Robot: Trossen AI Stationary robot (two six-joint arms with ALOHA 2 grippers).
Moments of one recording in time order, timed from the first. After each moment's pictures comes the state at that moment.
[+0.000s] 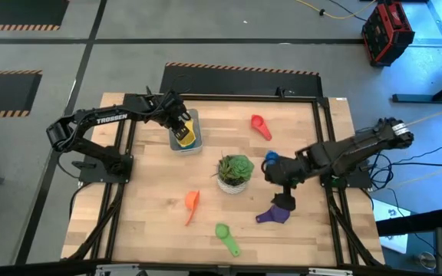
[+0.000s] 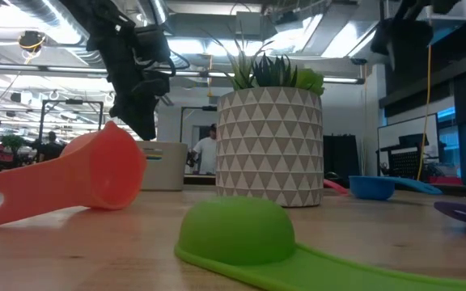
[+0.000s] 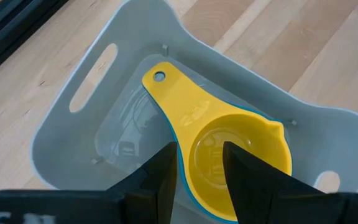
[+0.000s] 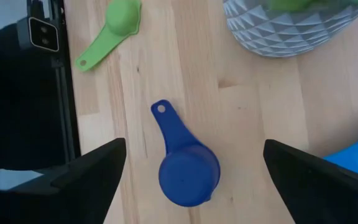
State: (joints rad) left arm 0.61 1.35 0.89 -0.59 0.03 -0.15; right arm 0.34 1.34 1.14 -0.92 -0.10 0.56
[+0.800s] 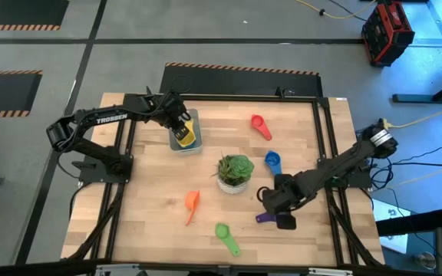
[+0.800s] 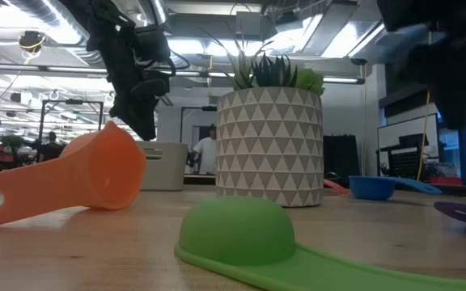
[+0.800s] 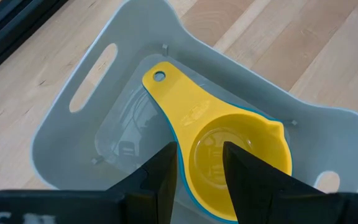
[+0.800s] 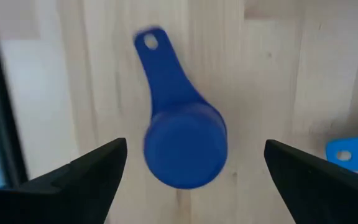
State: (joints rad) left arm 0.61 1.35 0.89 -0.59 0.03 -0.15; right arm 0.52 1.59 1.14 -0.97 -0.04 0.57
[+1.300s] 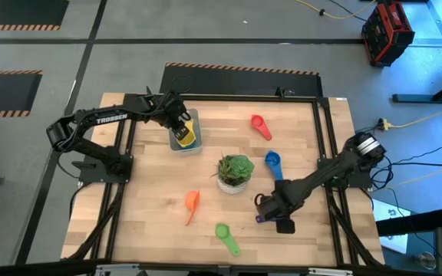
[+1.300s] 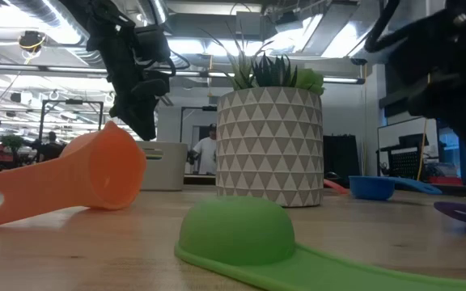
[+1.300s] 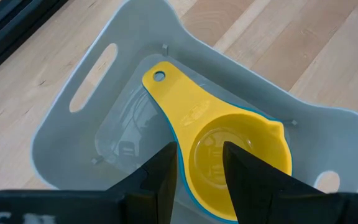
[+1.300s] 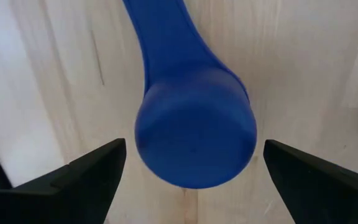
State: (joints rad) left arm 0.61 1.35 0.89 -0.59 0.03 -0.15; right arm 0.53 1.75 1.14 -0.99 -0.15 0.57
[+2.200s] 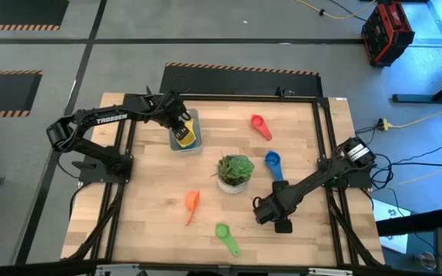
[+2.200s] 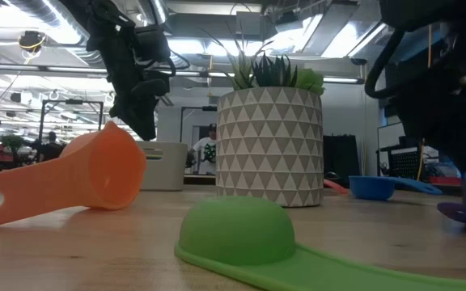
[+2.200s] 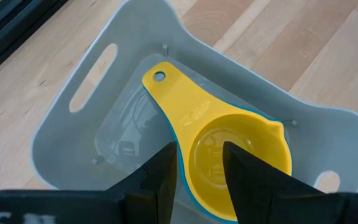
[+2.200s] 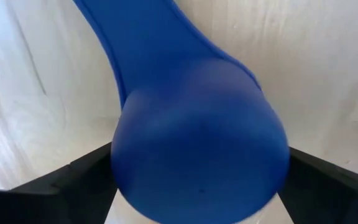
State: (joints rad) left arm 0.61 1.35 0.89 -0.59 0.03 -0.15; right arm 0.53 1.87 1.14 -0.99 -0.10 0.54
